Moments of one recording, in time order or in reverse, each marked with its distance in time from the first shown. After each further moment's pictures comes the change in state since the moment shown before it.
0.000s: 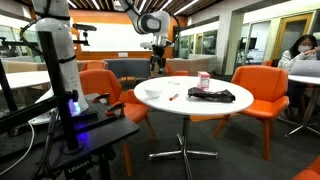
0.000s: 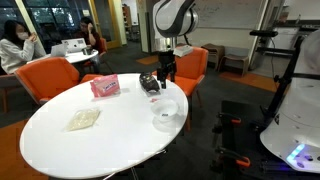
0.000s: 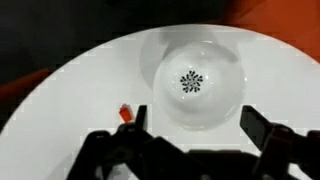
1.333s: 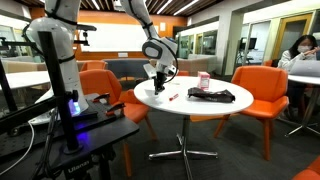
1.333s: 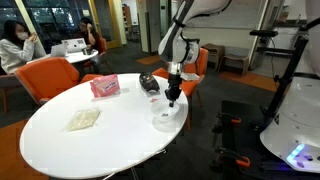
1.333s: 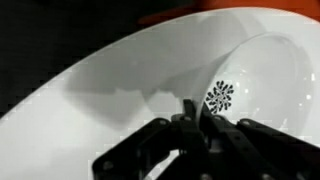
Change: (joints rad) arm -0.153 0.312 0.021 -0.006 0.558 0.208 -0.478
